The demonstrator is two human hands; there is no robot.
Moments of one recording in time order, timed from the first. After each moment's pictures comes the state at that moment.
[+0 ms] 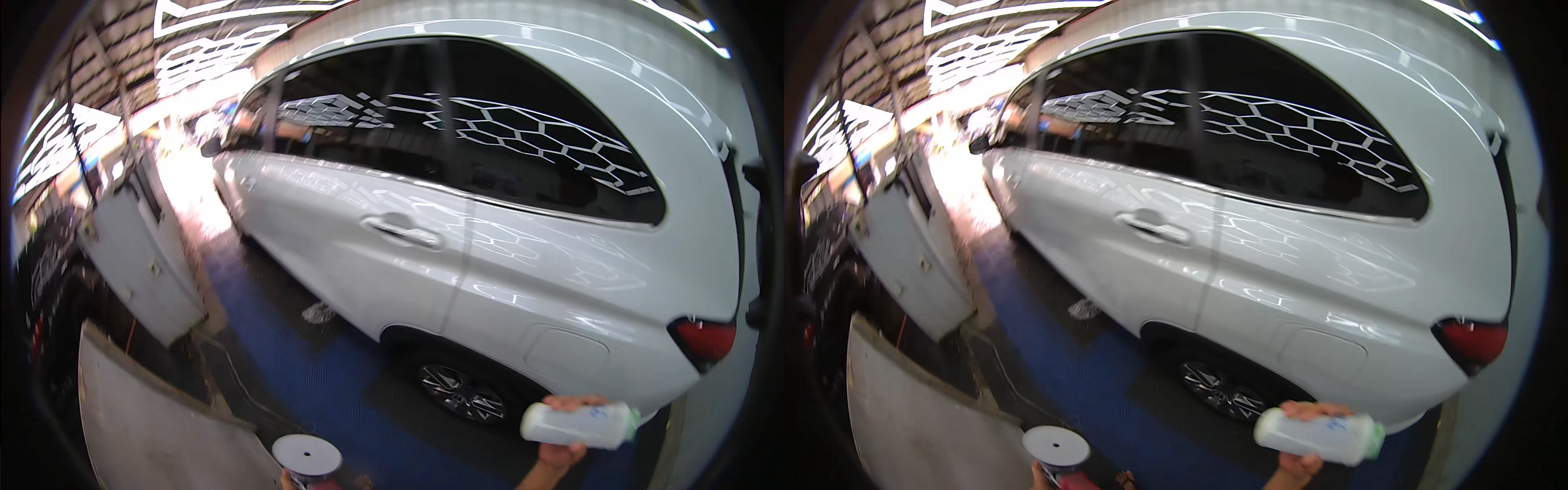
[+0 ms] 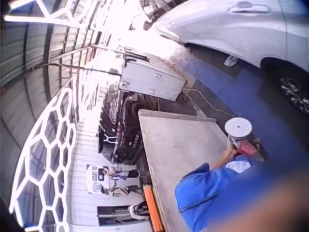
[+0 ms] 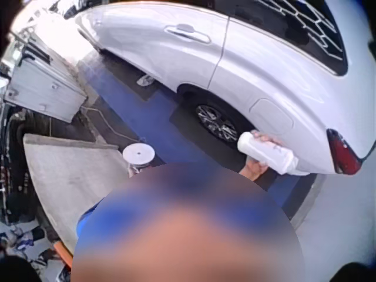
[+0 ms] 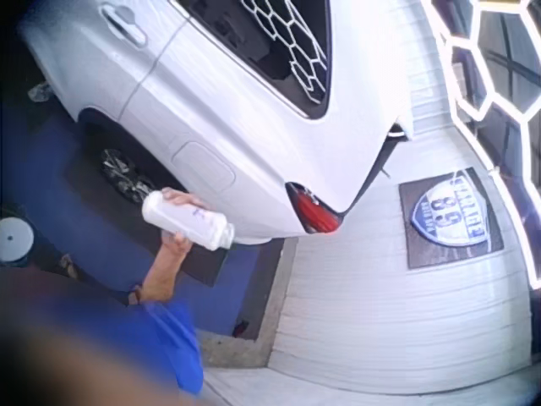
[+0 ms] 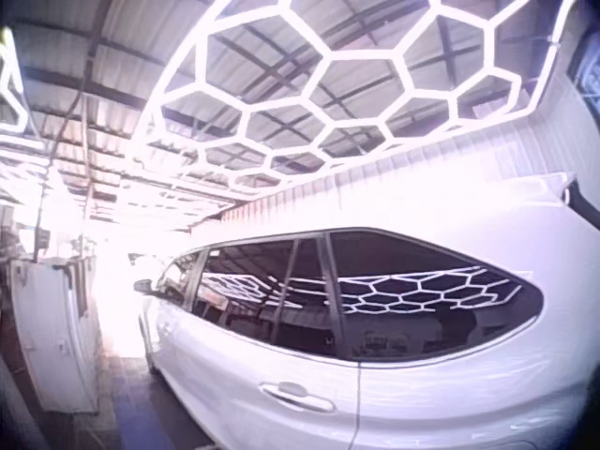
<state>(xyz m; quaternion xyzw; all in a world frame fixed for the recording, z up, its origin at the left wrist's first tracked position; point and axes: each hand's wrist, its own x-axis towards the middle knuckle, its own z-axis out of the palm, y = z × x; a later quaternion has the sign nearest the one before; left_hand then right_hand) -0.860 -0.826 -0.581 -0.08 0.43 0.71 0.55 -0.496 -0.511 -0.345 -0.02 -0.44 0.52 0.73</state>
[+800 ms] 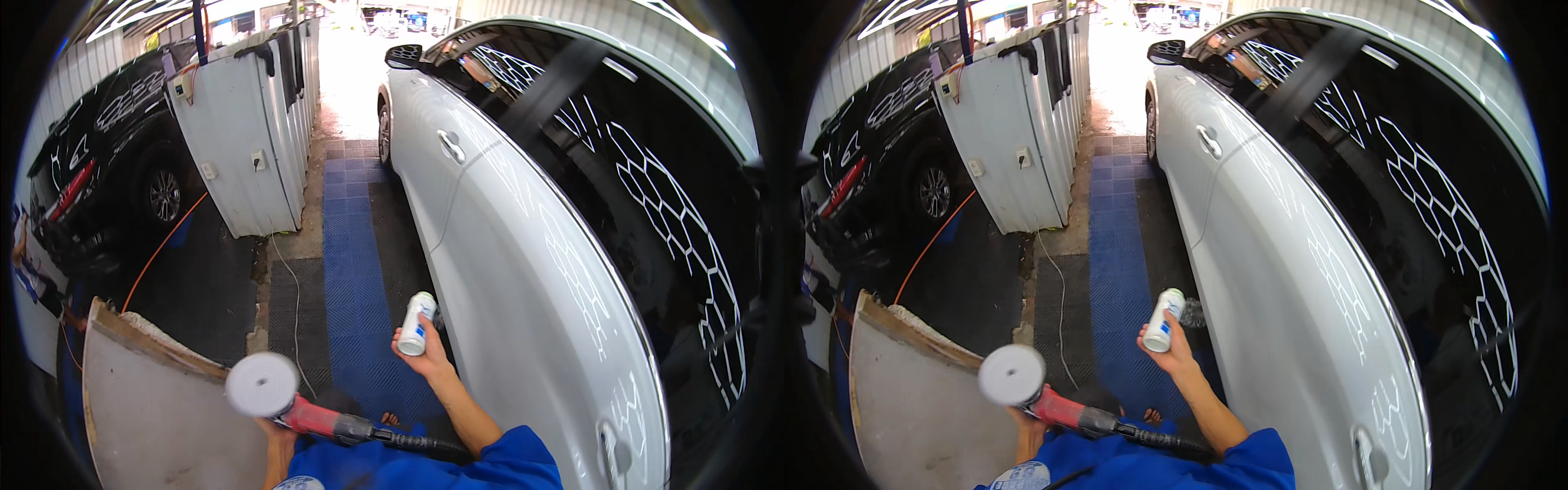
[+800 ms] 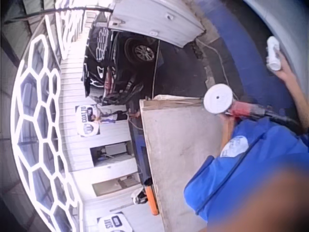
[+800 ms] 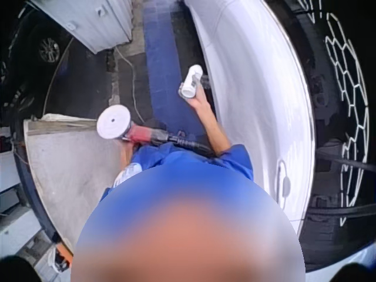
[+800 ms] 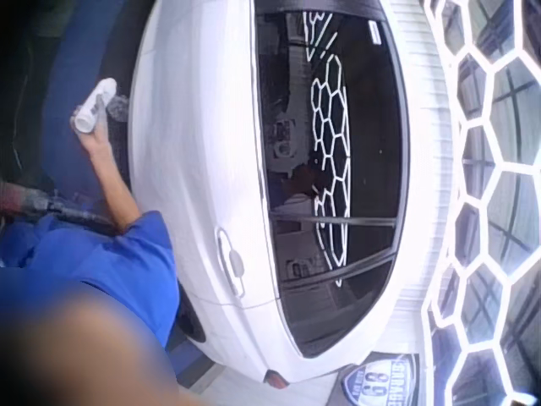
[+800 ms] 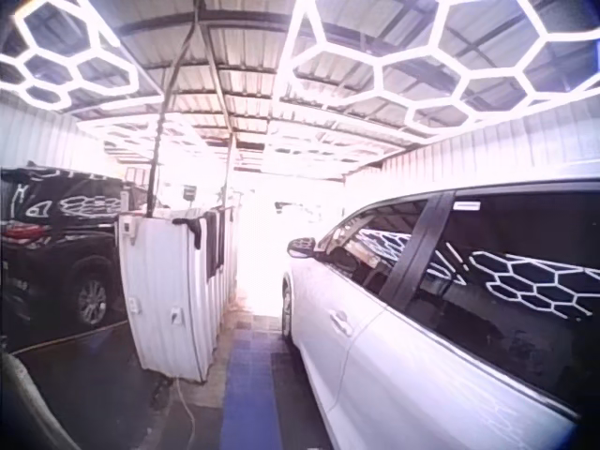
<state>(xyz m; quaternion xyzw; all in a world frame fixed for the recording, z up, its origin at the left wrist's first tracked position) -1.338 -0.743 -0.620 -0.17 0.26 0.95 -0.01 -1.420 -0.338 -0.519 -0.26 -0.16 0.95 -0.08</state>
